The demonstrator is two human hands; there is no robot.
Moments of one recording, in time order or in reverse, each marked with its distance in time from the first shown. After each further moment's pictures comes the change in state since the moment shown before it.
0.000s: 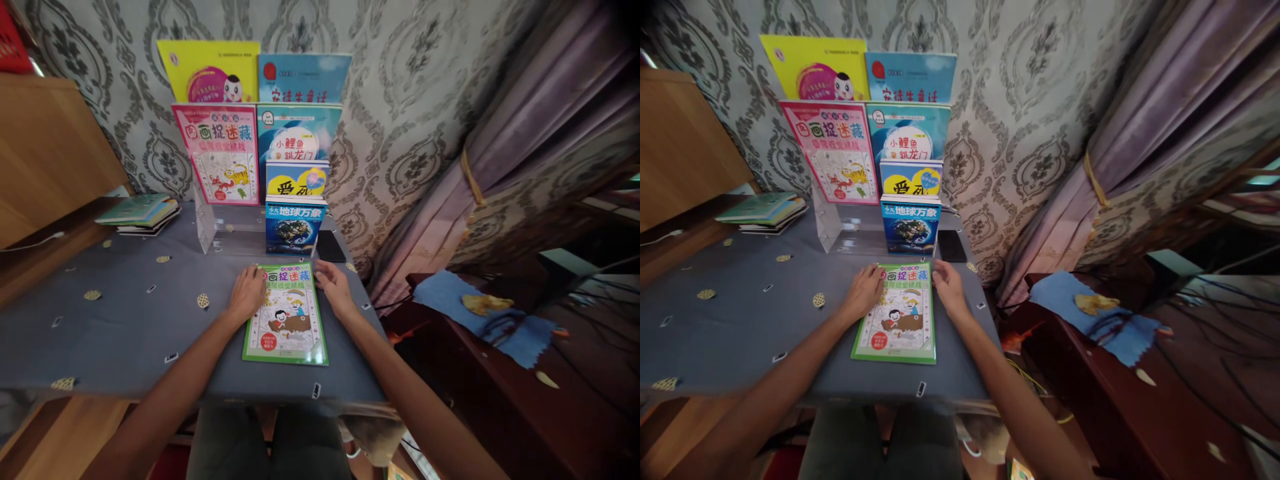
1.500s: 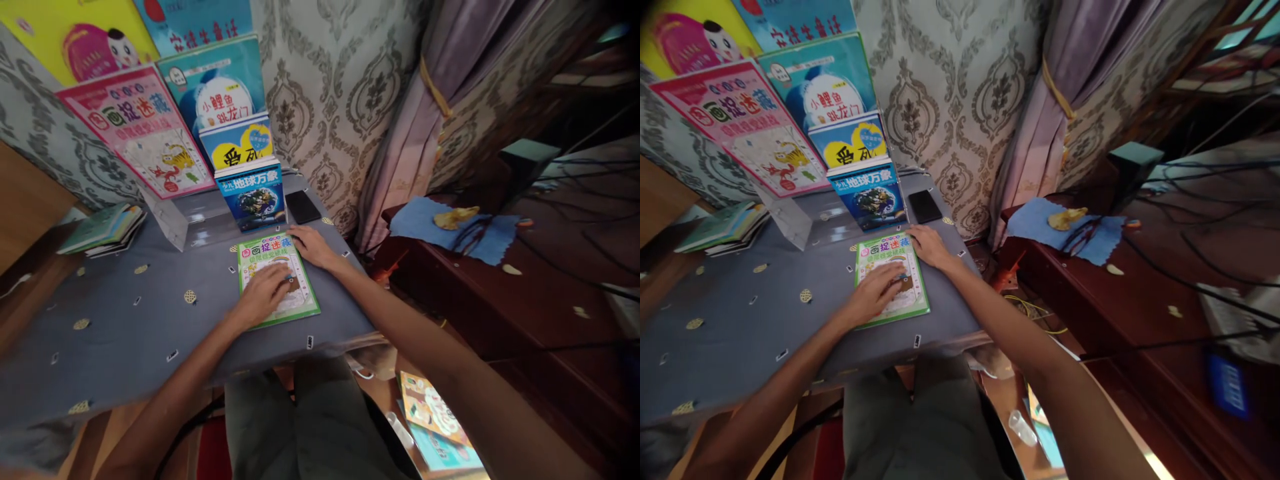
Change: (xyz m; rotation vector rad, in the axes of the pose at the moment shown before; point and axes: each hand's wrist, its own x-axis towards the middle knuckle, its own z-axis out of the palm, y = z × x) left_hand -0.029 0.060 -0.030 -0.371 -0.263 0.492; right_hand 0.009 -0.008 -0.016 -0.884 -0.228 -0.367
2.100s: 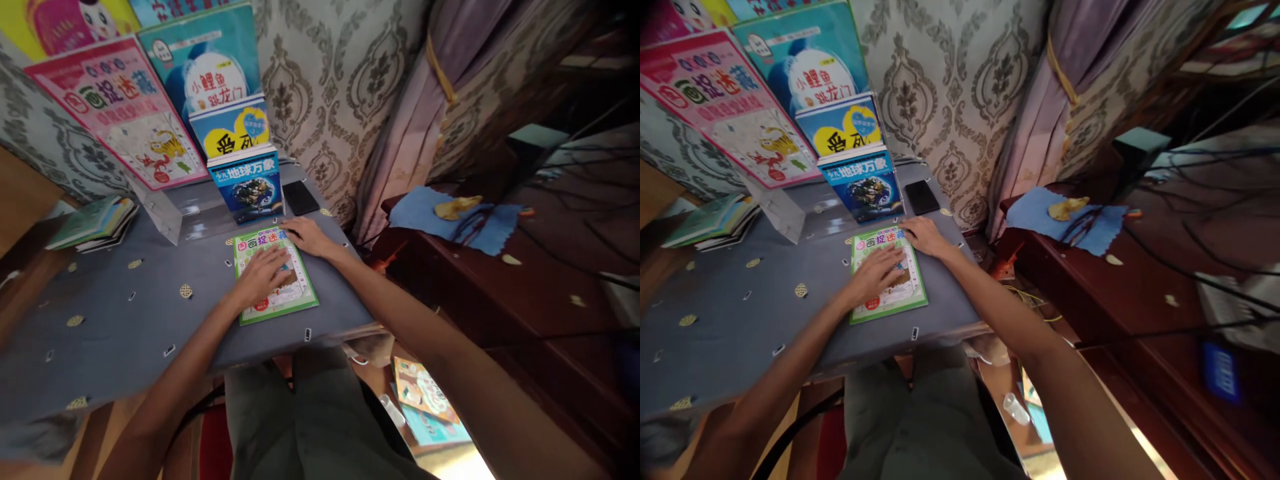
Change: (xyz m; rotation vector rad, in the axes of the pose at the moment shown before) left_hand 0.017 -0.024 0.006 0.128 -0.080 0.018; right_hand 0.010 0.006 -0.001 -0.073 -0.093 -0.098
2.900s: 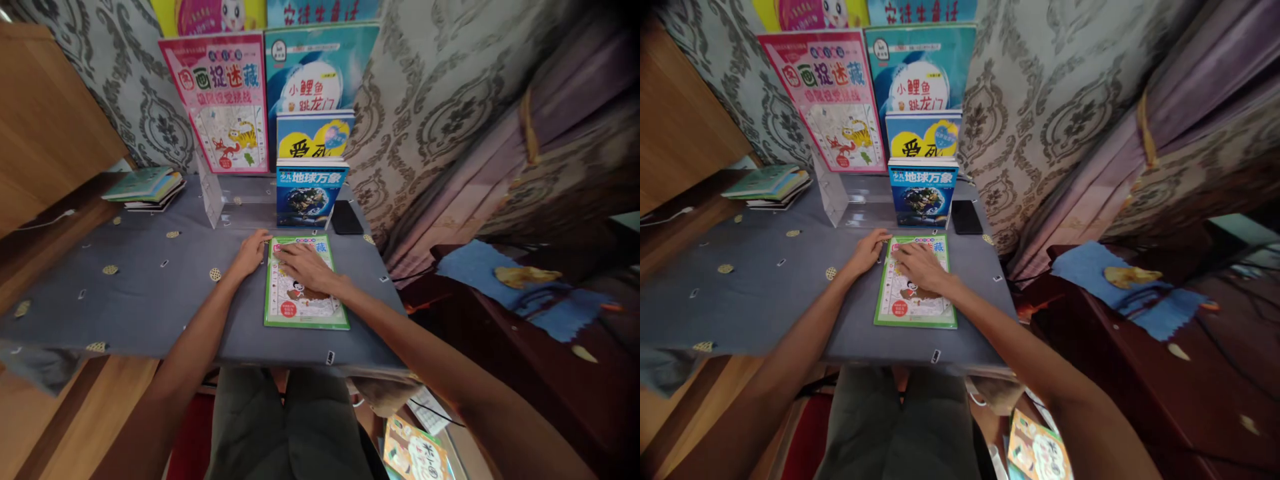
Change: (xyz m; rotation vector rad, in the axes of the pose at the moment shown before) left_hand -0.019 -0.106 -0.011 -0.212 0.415 -0.459; right_hand 0.014 -0.102 0.015 -0.112 -0.209 -0.317
